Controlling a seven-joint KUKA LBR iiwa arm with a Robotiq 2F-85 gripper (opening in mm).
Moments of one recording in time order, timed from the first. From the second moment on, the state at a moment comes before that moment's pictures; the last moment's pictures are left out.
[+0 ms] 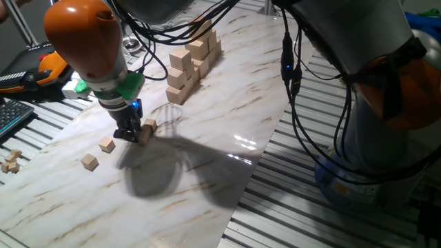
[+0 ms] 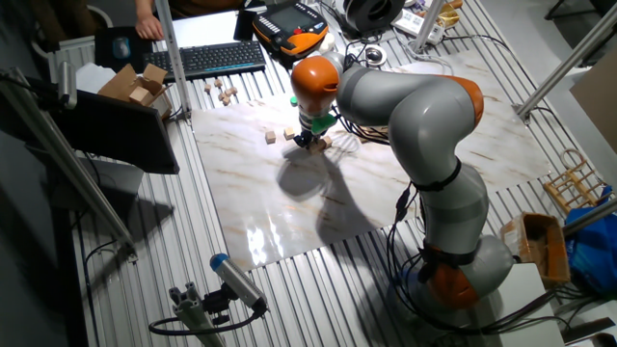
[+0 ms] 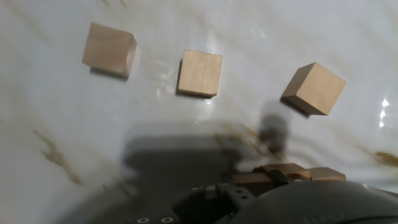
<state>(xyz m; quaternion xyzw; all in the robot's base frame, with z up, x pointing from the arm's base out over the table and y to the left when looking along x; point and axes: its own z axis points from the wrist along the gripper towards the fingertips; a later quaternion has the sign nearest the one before) 0.597 0.158 0.049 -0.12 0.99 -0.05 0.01</state>
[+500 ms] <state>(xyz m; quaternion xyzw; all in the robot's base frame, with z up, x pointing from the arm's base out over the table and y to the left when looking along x) 0.597 0.158 0.049 -0.11 0.99 -0.05 0.02</state>
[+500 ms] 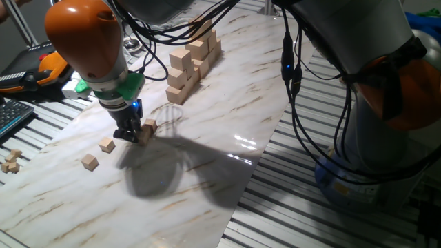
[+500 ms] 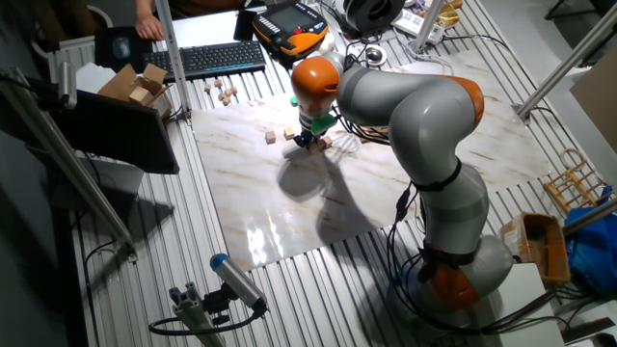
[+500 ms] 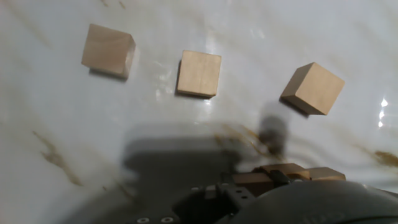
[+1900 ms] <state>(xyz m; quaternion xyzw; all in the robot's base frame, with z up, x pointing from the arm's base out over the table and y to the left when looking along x) 0.597 0.159 0.049 -0.10 0.99 -0.04 0.02</state>
